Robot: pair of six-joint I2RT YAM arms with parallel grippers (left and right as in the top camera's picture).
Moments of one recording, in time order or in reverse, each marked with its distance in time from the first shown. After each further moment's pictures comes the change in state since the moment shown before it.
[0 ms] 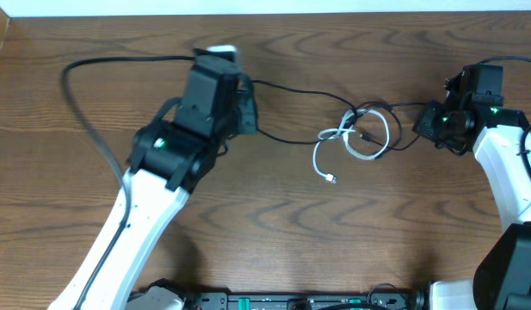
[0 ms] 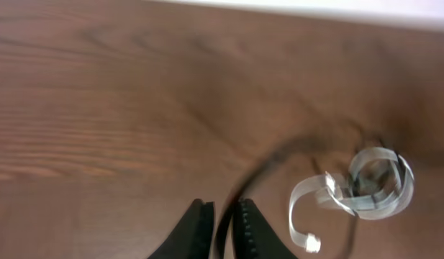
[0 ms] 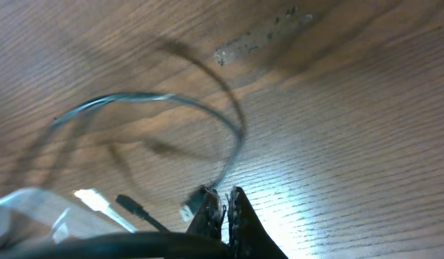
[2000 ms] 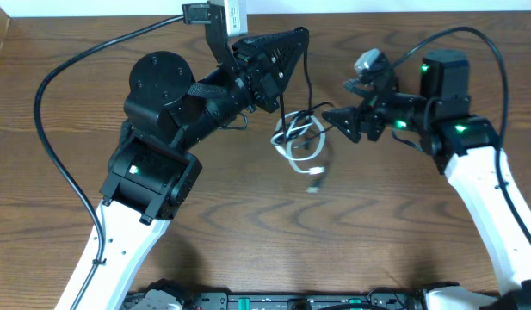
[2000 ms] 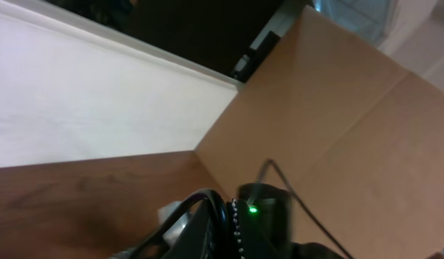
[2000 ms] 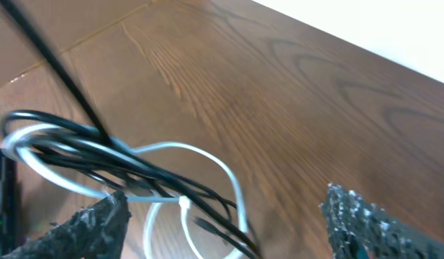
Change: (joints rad) left arm 0.000 -0.136 -0.001 0.698 0.519 -0.313; right arm 0.295 -0.163 0.000 0.311 -0.617 -0.615
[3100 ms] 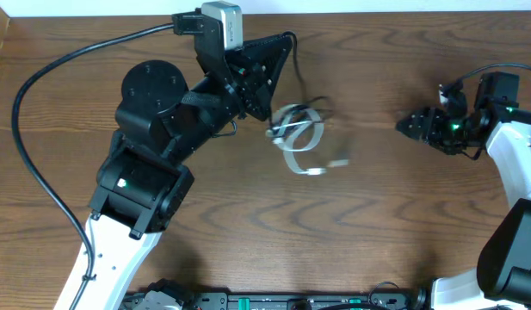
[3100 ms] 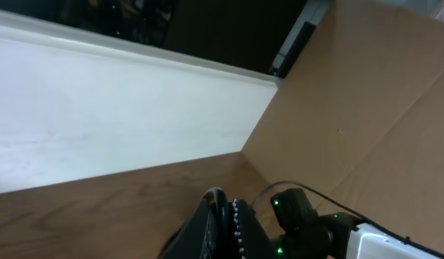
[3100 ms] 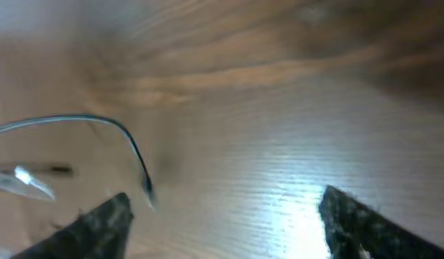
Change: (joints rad) left arm 0.000 -0.044 0.000 -0.110 -0.114 0.214; right arm -0.401 0.246 -0.002 -0.352 0.238 0.349
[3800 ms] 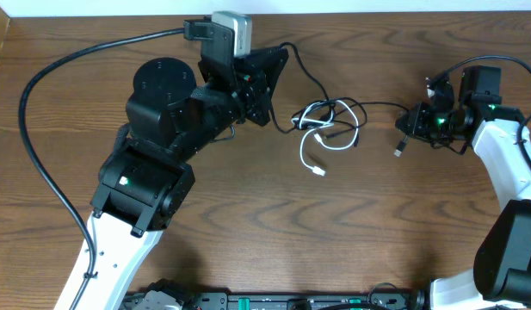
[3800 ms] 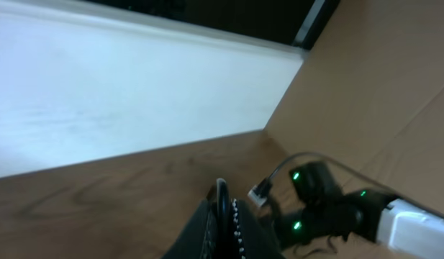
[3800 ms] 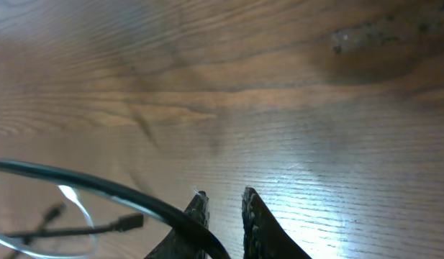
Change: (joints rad) left arm 0.000 0.005 0.000 -0.087 -0.031 0.073; right arm 0.068 0.001 0.000 0.073 0.044 0.062
